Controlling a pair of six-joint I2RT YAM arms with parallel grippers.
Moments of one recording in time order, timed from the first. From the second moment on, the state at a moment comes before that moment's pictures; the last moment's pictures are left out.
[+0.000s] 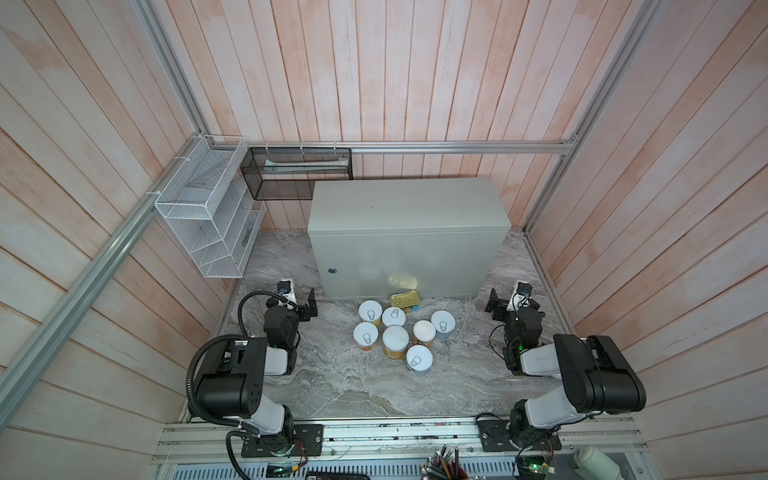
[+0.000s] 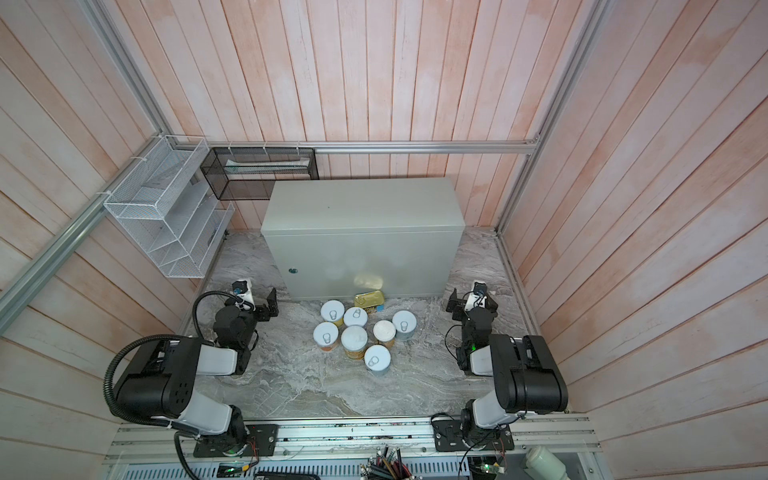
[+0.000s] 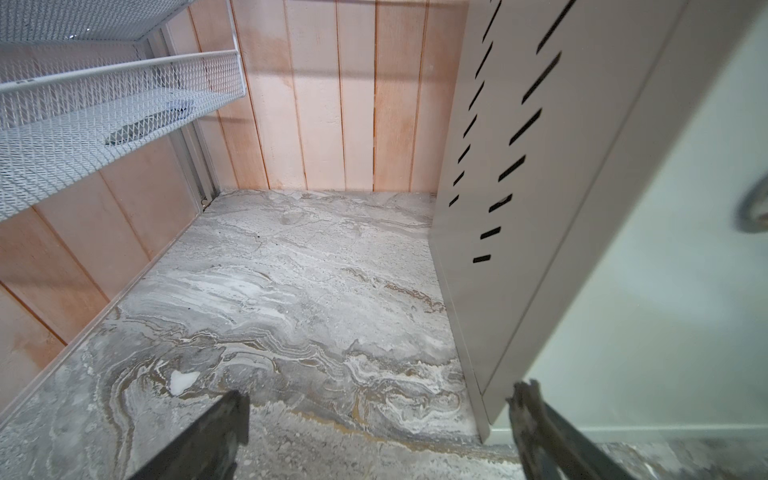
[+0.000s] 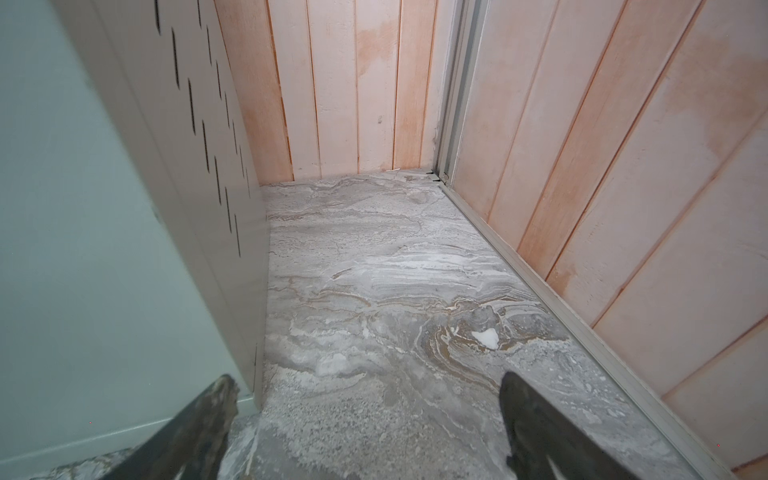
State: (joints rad) left arm 0.02 1.54 0.28 1.09 0.03 0.00; right arm -0.01 1.53 0.23 1.13 0.16 0.04
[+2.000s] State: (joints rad) left arm -0.50 1.09 0.69 -0.26 -0.48 -0.42; right arm 0.13 1.02 0.62 0.05 0.09 0.31
